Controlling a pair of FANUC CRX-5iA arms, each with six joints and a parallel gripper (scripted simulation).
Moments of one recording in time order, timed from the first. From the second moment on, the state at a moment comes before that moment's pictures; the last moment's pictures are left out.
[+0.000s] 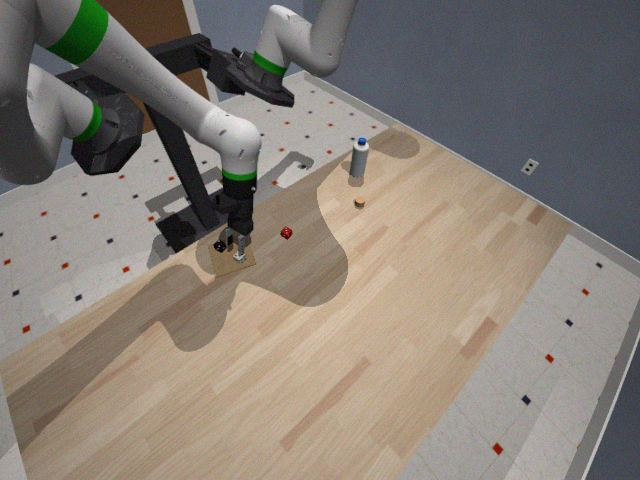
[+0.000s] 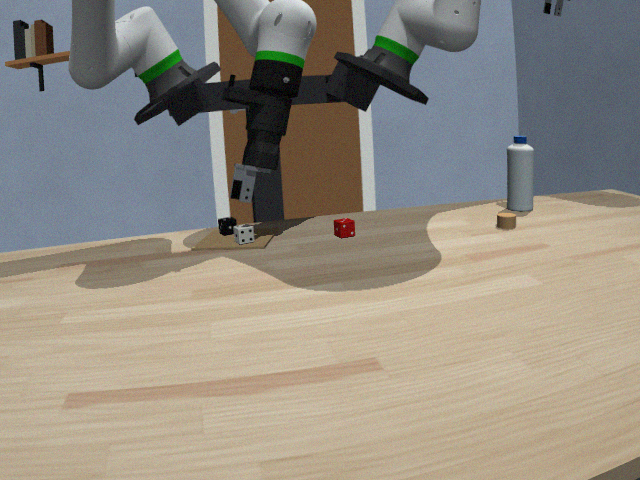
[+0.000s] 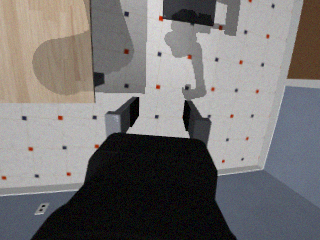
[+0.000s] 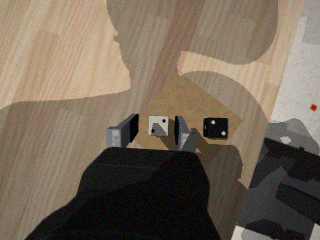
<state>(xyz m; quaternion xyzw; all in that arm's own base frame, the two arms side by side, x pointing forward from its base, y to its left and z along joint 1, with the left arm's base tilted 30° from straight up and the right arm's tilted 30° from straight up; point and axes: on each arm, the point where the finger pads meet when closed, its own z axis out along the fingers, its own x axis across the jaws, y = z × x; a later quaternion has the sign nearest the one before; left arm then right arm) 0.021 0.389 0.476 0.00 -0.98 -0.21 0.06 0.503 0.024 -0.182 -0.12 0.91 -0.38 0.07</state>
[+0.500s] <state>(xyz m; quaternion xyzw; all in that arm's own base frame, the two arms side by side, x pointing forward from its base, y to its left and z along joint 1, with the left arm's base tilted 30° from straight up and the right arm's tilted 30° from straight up) 0.021 0.389 0.476 0.00 -0.98 -0.21 0.06 0.502 0.025 -0.184 -0.11 0.86 -0.49 0.08</state>
